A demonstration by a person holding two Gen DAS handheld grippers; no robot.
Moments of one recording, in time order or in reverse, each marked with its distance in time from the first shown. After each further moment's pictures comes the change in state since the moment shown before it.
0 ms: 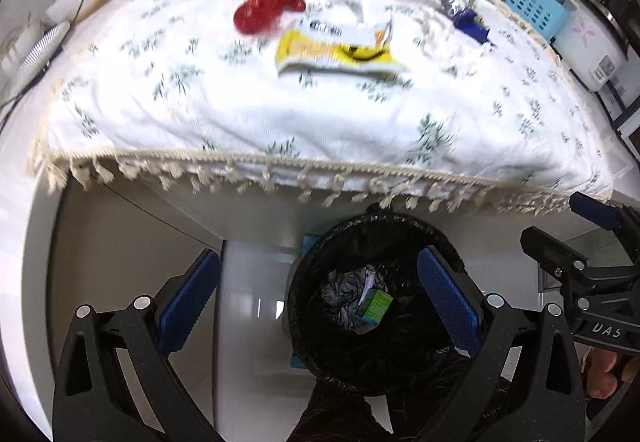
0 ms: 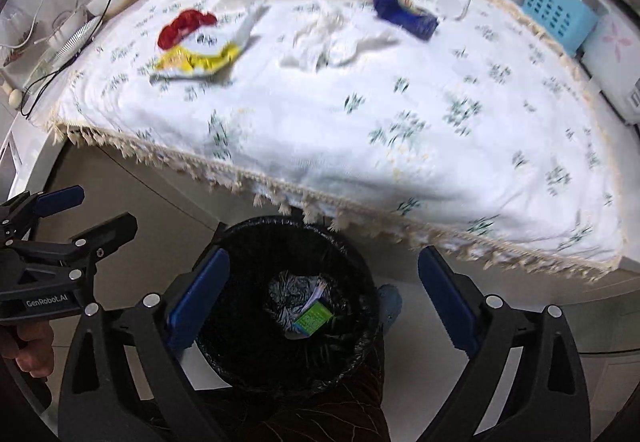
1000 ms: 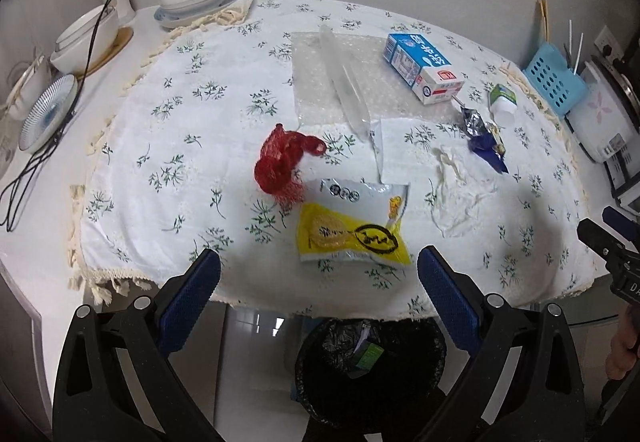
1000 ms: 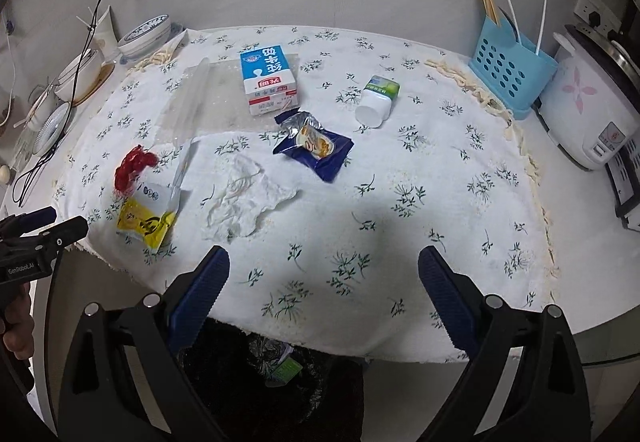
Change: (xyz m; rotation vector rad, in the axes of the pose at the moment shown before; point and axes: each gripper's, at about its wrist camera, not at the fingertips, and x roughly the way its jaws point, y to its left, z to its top) left arm -0.033 0.017 0.136 -0.061 -0.052 0.038; right arm -0.035 -0.087 0.125 0.080 -0.095 -0.047
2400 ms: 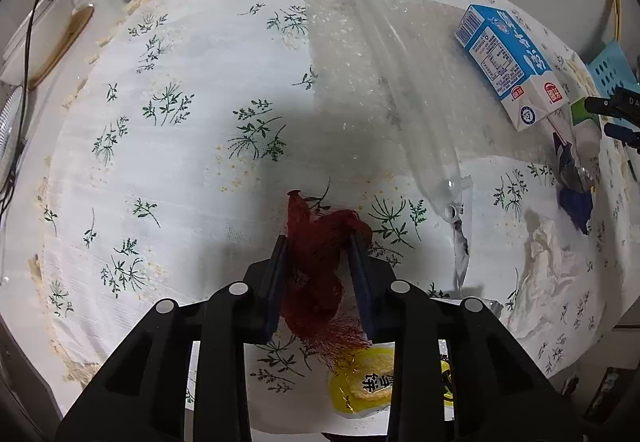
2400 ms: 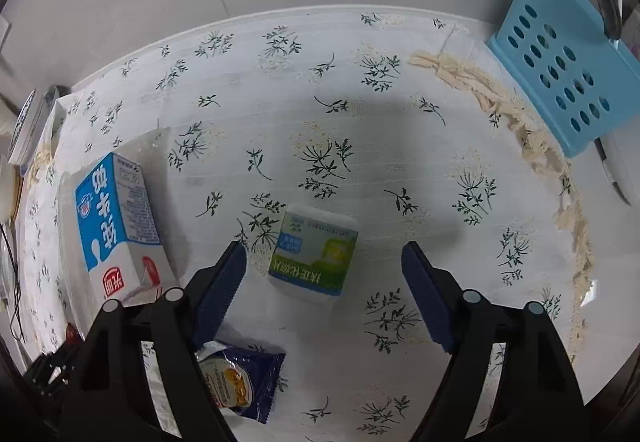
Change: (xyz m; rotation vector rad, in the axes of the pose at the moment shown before) left arm 0.125 0.016 0.085 0.001 0.200 0.028; right arm 0.188 -0.086 0.184 0.240 0.263 -0.024
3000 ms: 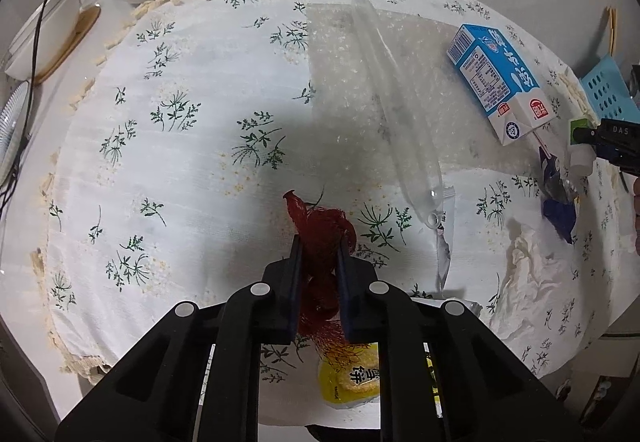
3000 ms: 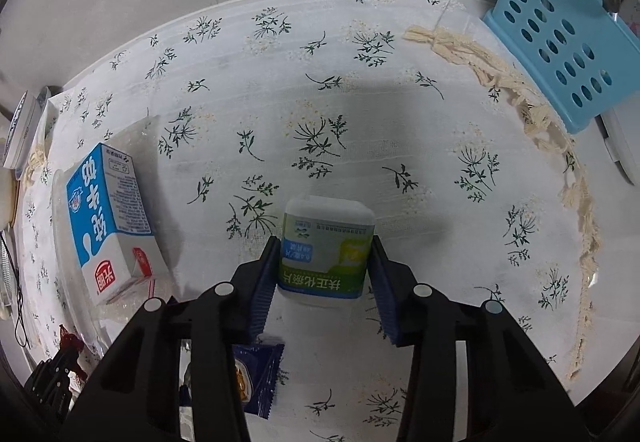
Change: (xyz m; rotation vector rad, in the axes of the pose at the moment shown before) left arm -0.015 0.002 -0.003 -0.029 -0.037 -0.023; right arm -0.001 -0.004 -0.013 0.012 0.023 0.002
